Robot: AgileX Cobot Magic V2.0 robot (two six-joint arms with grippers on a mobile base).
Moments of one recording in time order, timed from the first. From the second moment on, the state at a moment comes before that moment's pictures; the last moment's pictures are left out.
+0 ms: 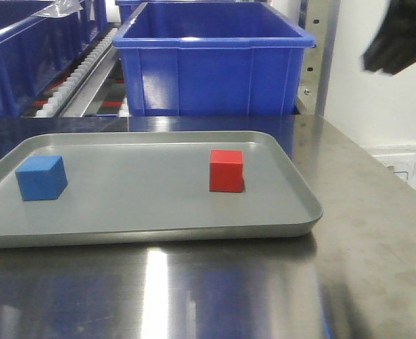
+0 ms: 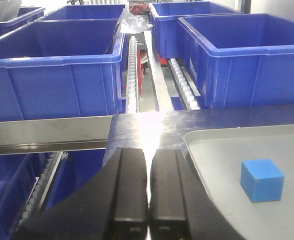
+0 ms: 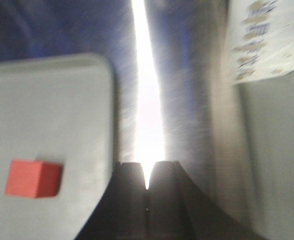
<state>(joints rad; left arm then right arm) -0.07 -0.01 0.01 0.20 0.05 -0.20 0.35 1.37 -1.04 0.00 0.55 0.39</state>
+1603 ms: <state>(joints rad) -0.07 -0.01 0.01 0.20 0.05 -0.20 0.64 1.81 -1.43 0.02 0.79 0.36</state>
